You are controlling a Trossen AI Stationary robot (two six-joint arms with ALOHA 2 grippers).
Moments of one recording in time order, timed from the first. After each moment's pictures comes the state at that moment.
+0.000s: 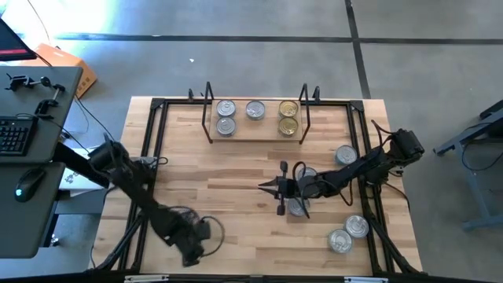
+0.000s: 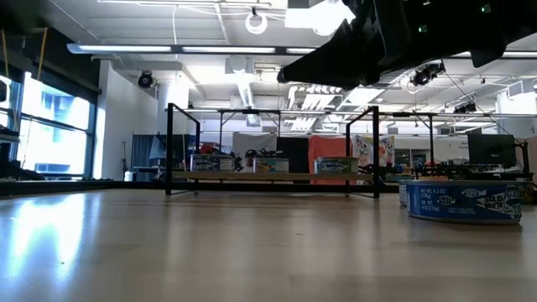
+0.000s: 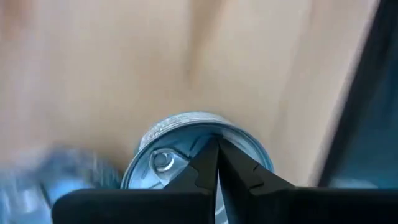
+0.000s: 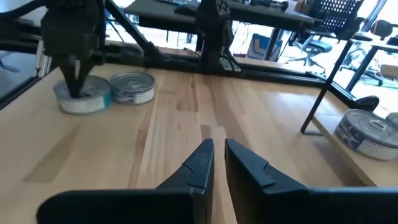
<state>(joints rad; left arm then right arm) -0.80 1.75 1.07 -0.64 -0.04 -1.01 0.33 1.65 0.67 0.74 0.41 -0.06</state>
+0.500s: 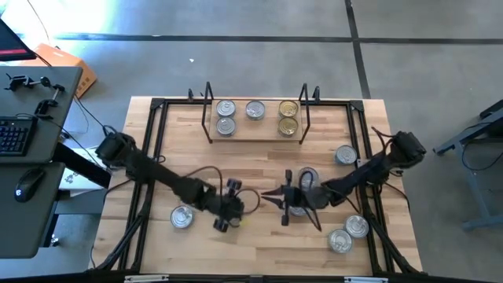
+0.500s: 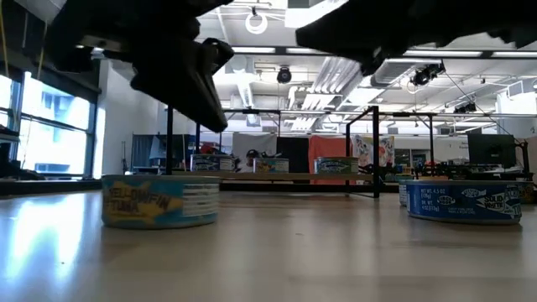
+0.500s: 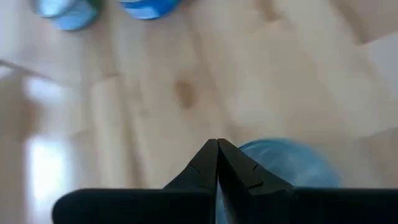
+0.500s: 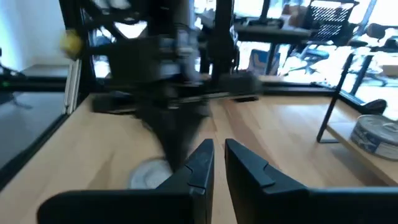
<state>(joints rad) -0.44 1.72 1.06 -0.30 -0.31 0.08 0.46 1.65 0.67 0.83 0.55 0.03</state>
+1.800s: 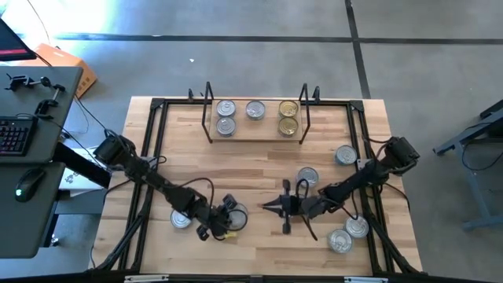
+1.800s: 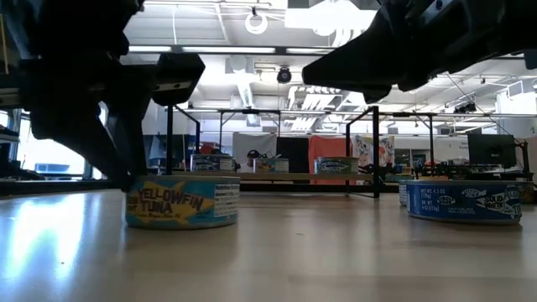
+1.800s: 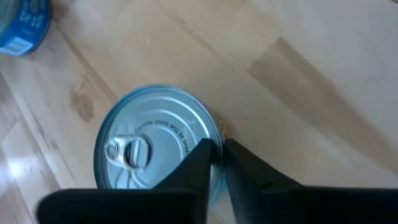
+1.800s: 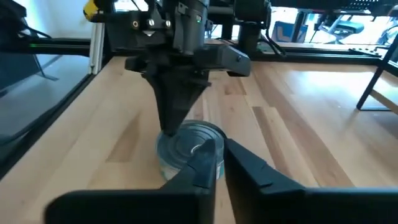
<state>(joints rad) -0.53 1.73 0.88 -0.15 -0.19 0.37 0.50 1.74 0.67 0.80 0.49 0.10</state>
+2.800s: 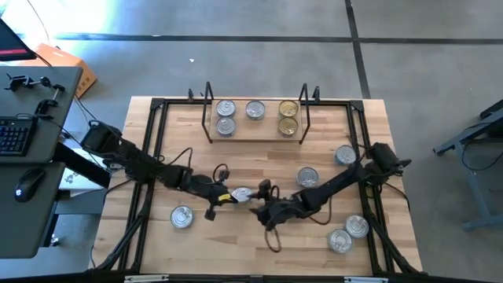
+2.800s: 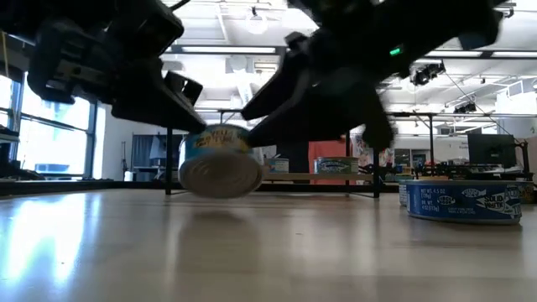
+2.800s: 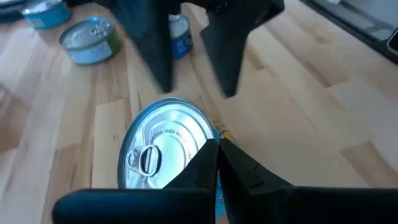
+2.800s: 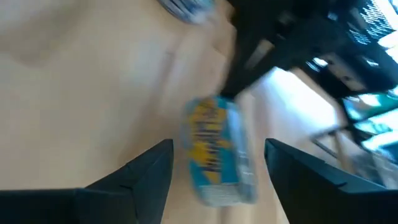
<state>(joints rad) -0.31 1.52 0.52 0.48 -0.08 0.09 0.43 1.93 1.04 0.30 0.55 -0.39</state>
